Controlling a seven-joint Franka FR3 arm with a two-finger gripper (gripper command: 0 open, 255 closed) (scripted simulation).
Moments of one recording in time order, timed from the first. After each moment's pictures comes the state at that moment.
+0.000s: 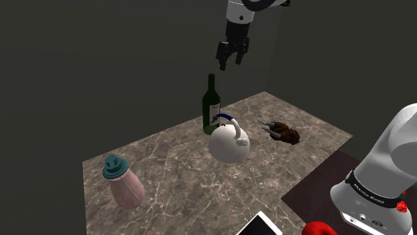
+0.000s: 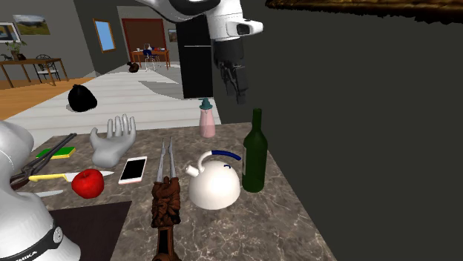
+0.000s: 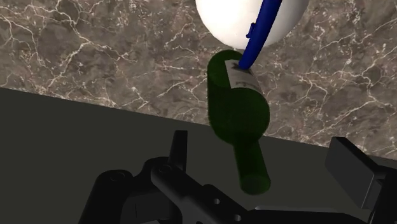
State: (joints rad) arm 0.02 -0.11 0.13 -1.95 -0.02 1.98 0.17
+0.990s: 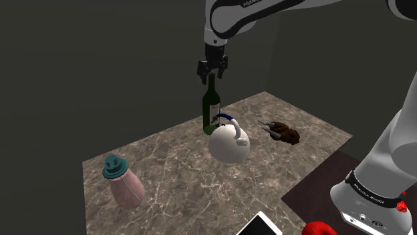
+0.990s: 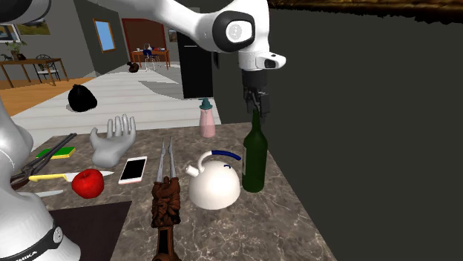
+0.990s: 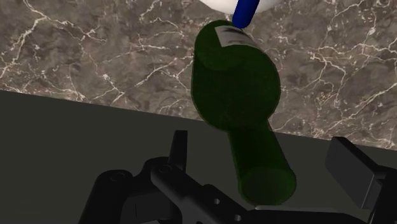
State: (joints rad) arm 0.03 0.21 0.14 -1.75 -0.05 2.05 0.23
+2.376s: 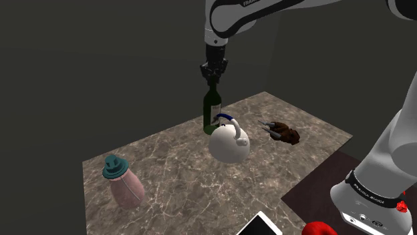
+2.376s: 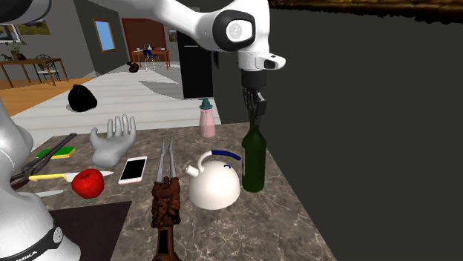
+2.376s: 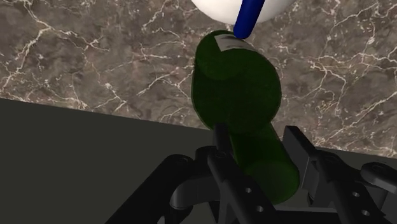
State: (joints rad) arm 0.03 0.21 0.14 -1.74 -0.04 2.02 0.23
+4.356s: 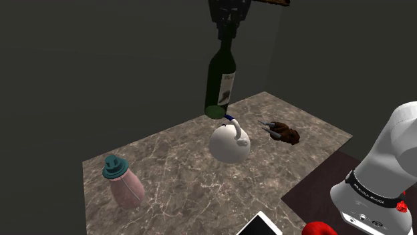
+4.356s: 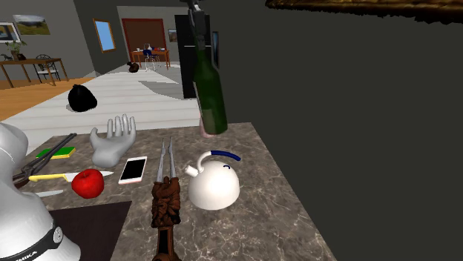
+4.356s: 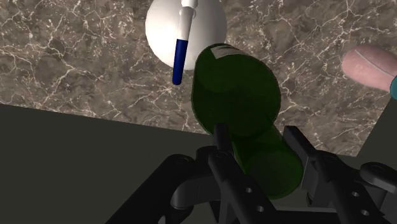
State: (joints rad) arm 0.14 -0.15 0.23 -1.60 0.00 1.55 0.41
